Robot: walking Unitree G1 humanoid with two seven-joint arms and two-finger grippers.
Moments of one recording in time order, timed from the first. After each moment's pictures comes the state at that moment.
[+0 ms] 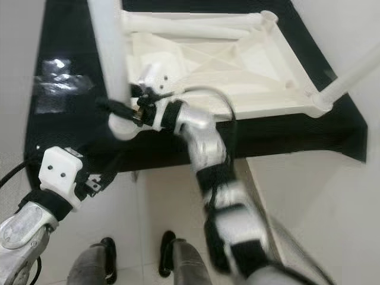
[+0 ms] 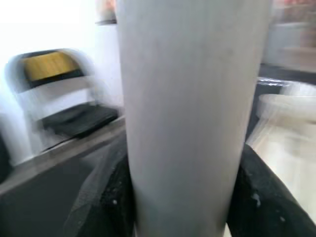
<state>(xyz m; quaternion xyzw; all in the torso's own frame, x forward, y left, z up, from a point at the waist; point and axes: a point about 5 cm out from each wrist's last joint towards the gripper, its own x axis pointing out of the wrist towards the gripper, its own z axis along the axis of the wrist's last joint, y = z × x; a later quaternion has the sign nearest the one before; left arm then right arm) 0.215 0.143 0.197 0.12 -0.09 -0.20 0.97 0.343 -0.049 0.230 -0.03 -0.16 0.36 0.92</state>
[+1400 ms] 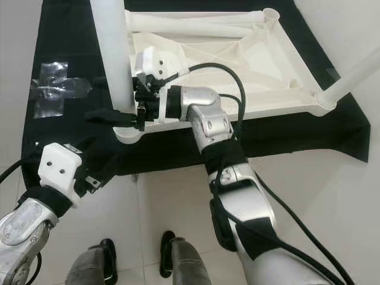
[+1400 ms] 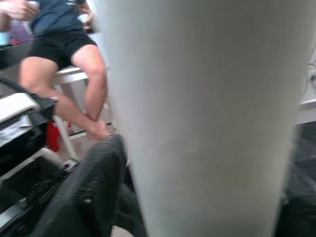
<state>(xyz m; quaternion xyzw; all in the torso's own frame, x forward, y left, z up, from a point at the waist) 0.219 0.144 0.202 0.12 -0.11 -0.20 0.97 0.355 -0.042 0.287 -0.07 -0.11 0.72 0.68</state>
